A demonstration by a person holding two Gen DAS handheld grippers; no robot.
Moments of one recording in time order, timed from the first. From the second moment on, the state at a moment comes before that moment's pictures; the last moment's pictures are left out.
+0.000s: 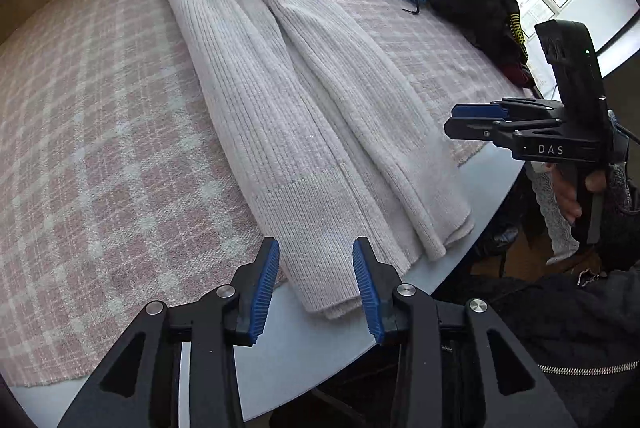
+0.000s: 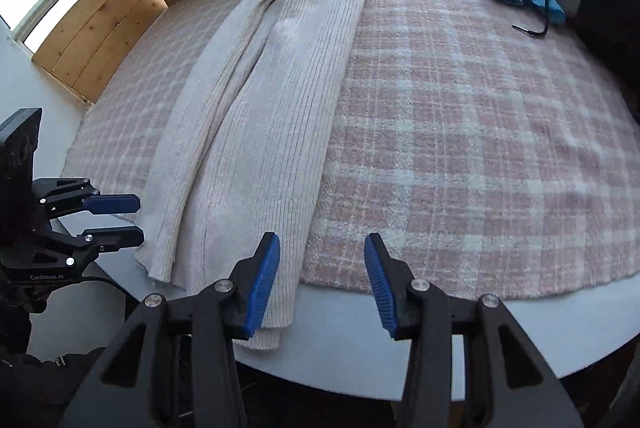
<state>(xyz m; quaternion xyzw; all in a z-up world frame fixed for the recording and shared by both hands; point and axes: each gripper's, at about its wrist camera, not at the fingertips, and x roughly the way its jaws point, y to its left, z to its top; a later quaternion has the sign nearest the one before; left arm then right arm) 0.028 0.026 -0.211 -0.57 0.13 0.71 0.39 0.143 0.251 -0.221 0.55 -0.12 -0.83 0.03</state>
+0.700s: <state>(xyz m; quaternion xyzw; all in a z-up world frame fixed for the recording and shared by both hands) 0.042 0.040 -0.226 -0.55 0.15 0.71 0.42 0.137 0.209 -0.222 0.56 -0.05 -0.83 0.06</state>
